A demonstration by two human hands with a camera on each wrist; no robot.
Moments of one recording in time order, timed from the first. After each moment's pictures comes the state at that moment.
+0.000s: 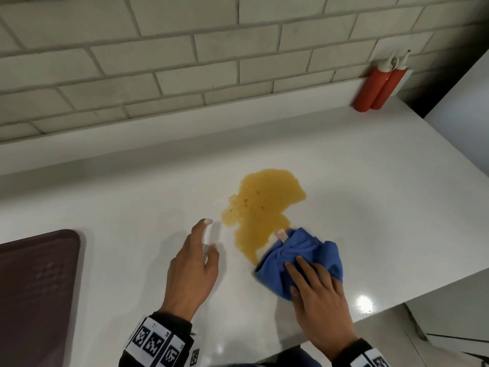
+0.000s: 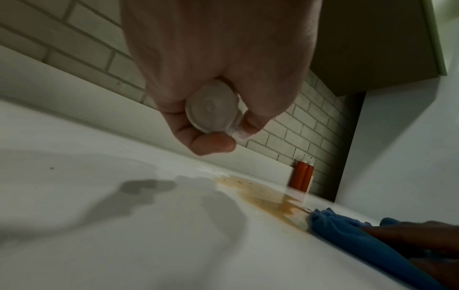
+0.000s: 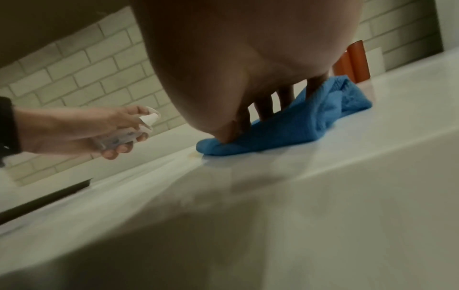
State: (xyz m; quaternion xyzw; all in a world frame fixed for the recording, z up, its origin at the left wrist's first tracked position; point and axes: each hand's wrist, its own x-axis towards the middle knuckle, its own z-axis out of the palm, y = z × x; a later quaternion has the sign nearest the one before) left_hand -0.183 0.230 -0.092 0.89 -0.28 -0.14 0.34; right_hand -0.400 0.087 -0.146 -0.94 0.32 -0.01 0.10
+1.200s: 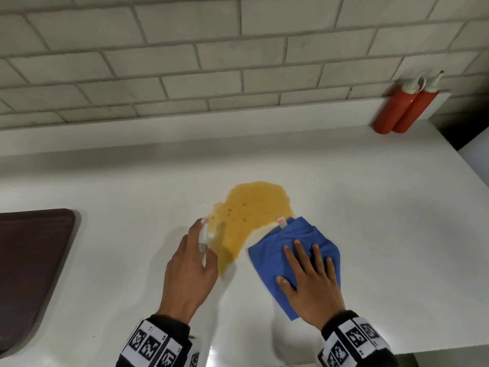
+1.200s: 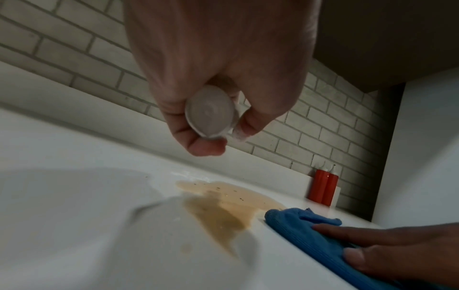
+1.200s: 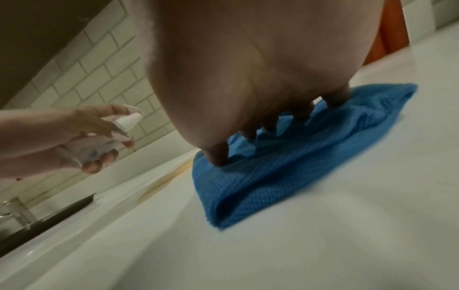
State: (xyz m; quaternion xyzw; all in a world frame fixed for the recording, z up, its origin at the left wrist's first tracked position) left_hand -0.242 0.153 -0.079 0.92 -0.19 -0.09 0.34; right_hand -0.389 -0.044 -0.156 -0.96 0.25 0.11 0.11
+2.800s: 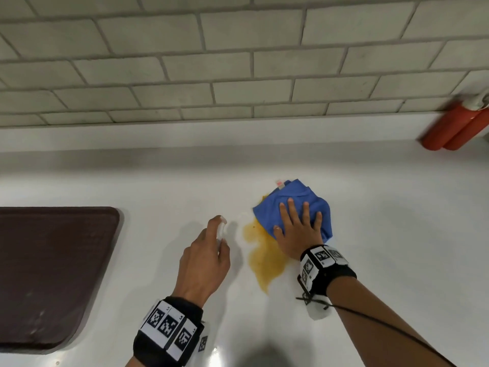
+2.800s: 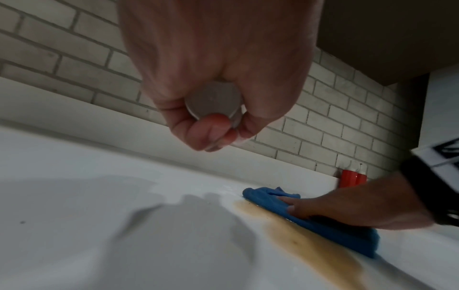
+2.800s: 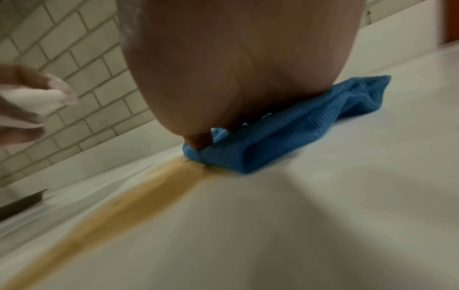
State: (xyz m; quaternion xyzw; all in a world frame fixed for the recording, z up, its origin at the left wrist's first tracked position) left_hand -0.173 0.197 -0.075 0.94 -0.20 -0.09 0.28; right_hand -0.204 -0.031 -0.158 -0.95 0.22 0.17 0.11
